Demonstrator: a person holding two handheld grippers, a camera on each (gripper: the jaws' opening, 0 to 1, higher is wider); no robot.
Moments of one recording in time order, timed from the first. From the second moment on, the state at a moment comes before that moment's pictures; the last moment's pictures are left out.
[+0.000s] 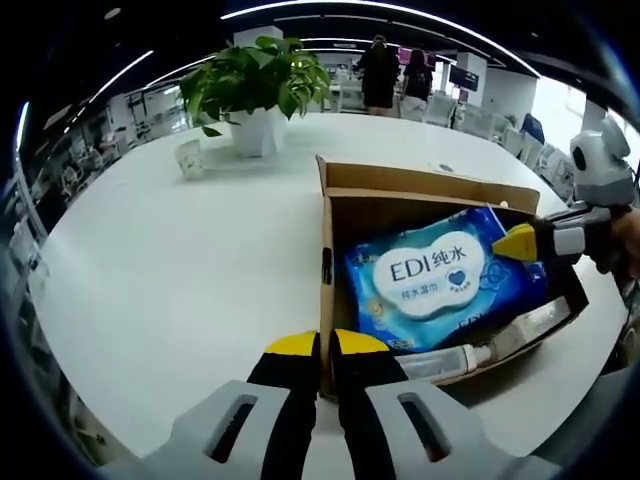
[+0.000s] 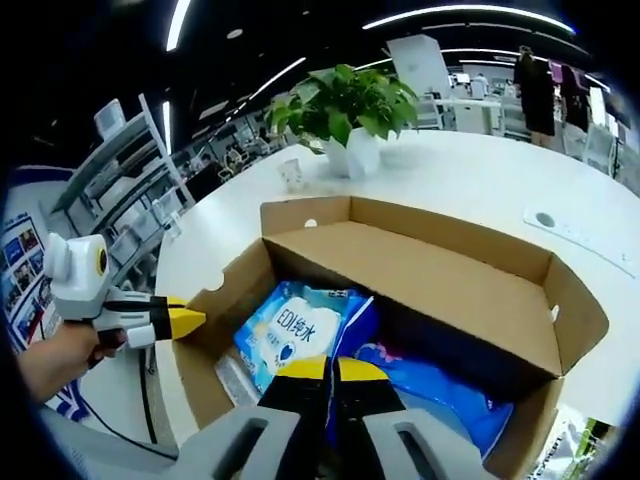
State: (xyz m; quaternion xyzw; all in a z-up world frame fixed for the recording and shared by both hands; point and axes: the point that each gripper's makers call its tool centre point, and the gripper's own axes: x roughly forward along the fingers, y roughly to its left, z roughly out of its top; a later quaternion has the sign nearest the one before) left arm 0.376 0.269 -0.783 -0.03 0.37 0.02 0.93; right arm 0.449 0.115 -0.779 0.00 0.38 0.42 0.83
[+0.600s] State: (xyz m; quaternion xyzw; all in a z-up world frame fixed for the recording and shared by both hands) left arm 0.377 0.267 -0.783 -0.01 0.38 0.01 0.92; right arm 0.449 0.089 -0.769 0.01 0.37 0.40 0.84
